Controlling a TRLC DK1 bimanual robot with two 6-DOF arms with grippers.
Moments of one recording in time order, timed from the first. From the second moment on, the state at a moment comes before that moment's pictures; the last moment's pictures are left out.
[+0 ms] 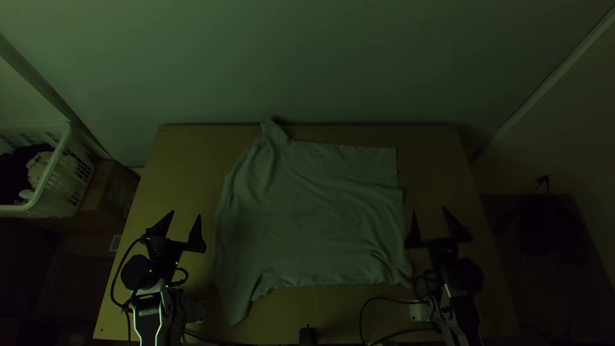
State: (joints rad) left arm 0.20 0.01 0.10 -0.13 0.28 0.11; right arm 0.19 0.00 0.02 0.02 0.10 -0.21
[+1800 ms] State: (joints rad) left arm 0.06 0.01 0.09 -0.11 0.23 0.22; right arm 0.15 0.02 0.03 0.00 0.11 -0.14
